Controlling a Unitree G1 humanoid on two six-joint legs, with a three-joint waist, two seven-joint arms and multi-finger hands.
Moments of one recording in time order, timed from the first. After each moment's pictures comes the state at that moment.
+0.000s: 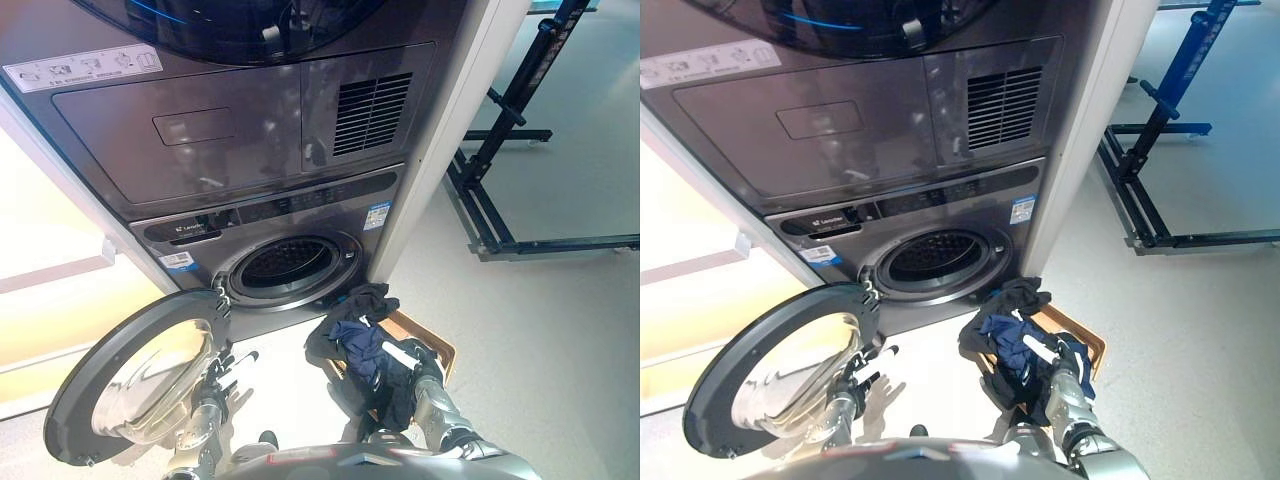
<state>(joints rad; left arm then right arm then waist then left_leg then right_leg) 0.10 0.17 -0.12 0.91 -0.47 -0.20 0.12 -0.13 -0.11 0.09 1.14 0.51 -0.15 -0.20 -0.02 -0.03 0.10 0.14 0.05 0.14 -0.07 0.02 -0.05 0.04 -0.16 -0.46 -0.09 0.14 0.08</state>
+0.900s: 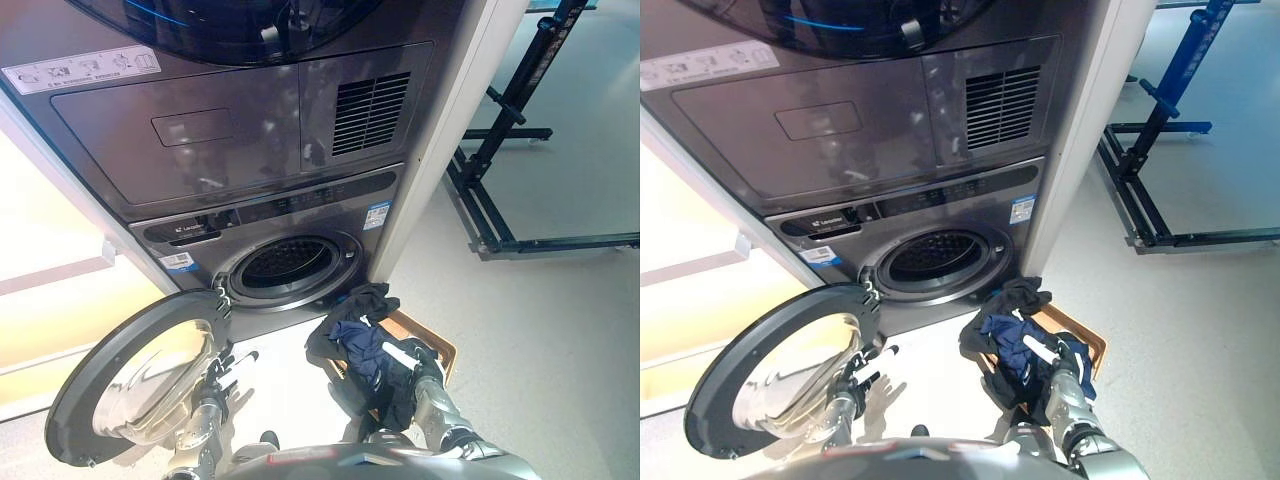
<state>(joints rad) 0.10 0.17 -0.12 0.91 -0.47 -0.20 0.12 -0.13 -0.11 0.09 1.14 0.51 -0.15 -0.20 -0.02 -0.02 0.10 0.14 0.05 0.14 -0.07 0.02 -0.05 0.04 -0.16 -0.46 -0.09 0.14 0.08</state>
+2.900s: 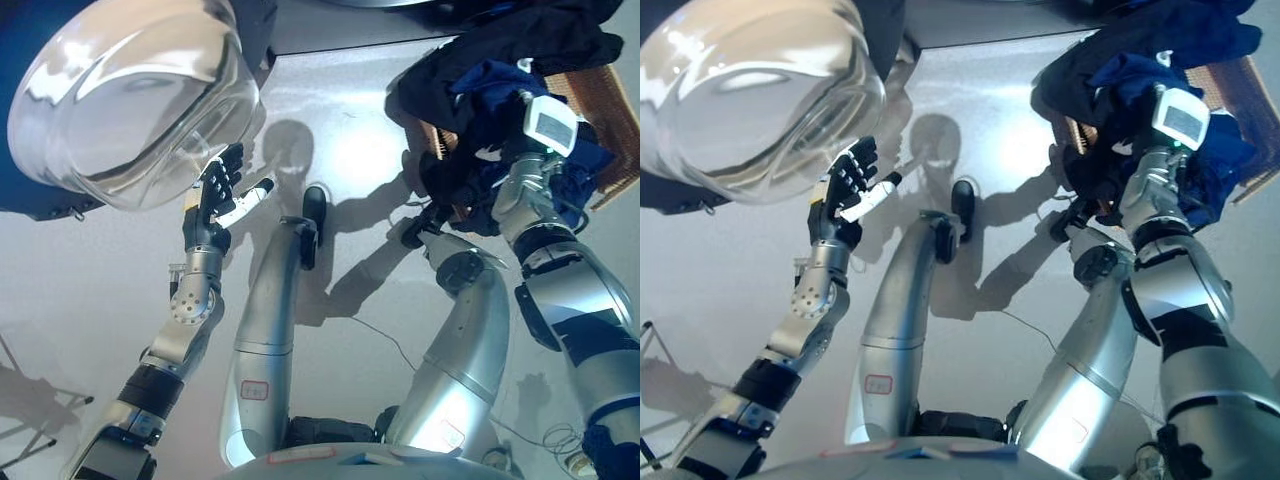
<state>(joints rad) -0.20 0.47 -0.32 0.13 -0.45 -0.33 0.36 -1.11 -0.61 0.45 1.37 -0.40 0.01 -0.58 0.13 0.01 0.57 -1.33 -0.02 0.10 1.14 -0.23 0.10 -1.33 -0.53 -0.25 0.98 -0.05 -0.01</state>
